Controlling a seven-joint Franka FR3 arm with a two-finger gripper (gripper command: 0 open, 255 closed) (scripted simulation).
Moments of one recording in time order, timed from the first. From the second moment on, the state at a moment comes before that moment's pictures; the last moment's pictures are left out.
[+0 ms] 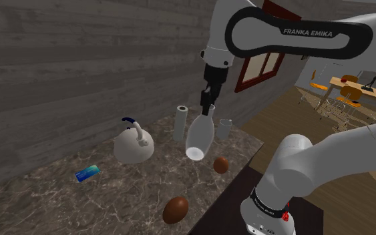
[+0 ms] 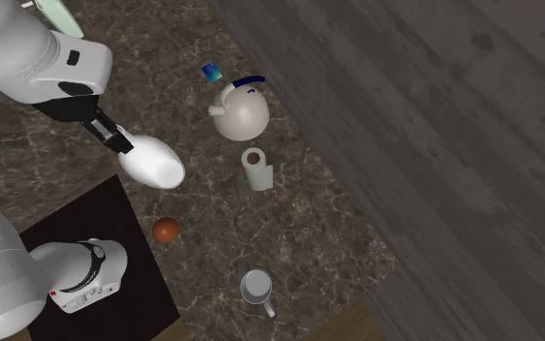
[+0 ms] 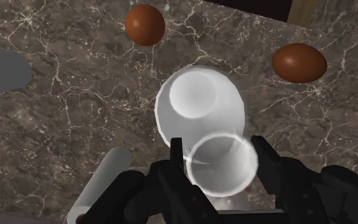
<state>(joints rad) 0.07 -0.71 0.07 -2.39 0.04 1.64 -0.06</state>
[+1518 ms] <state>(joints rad) 0.07 -0.69 0.09 -2.68 0.05 1.97 -0.06</state>
